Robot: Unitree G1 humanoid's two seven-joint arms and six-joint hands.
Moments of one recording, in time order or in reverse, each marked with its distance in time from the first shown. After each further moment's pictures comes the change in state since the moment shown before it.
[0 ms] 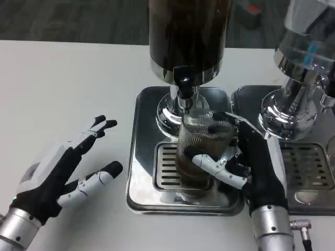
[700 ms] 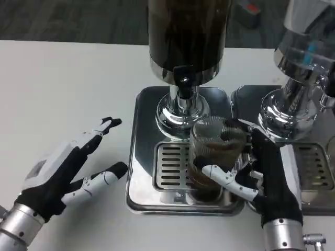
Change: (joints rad) left arm -0.033 0.013 -0.028 0.020 -0.005 0.001 -0.042; right arm 0.113 -0.026 0.009 -0.126 -0.102 0.000 -0.046
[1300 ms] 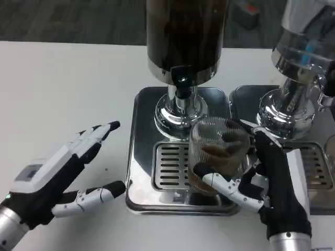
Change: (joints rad) left arm 0.114 0.122 0.028 -0.195 0.083 0.009 -0.001; right arm 0.136 -0.012 0.043 -0.169 -0.028 -0.011 0.013
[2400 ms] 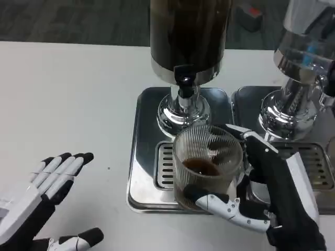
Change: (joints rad) left arm 0.397 0.065 0.168 -0.367 0.163 0.084 0.165; right arm 0.178 -0.091 0.050 -0.285 0.046 -0.003 0.165
